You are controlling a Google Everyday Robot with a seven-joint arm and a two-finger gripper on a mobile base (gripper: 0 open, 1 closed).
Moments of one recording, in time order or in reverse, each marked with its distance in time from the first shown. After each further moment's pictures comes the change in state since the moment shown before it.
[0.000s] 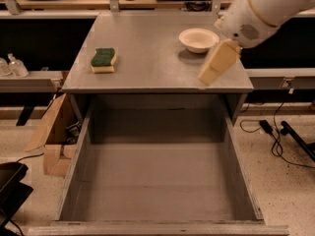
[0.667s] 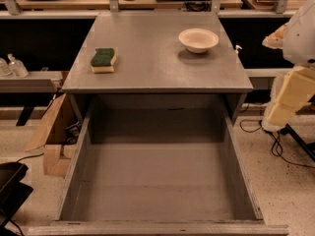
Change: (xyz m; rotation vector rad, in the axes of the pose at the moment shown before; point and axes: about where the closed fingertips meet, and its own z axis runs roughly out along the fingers) arm 0.085 0.068 -0.084 -0.029 0.279 -0.104
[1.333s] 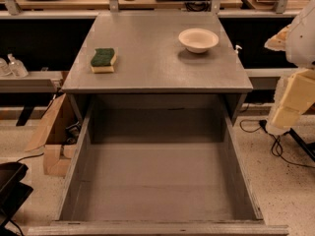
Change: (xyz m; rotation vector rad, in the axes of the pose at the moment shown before) arm 0.004 0.006 -0.003 -0.012 0.018 0.001
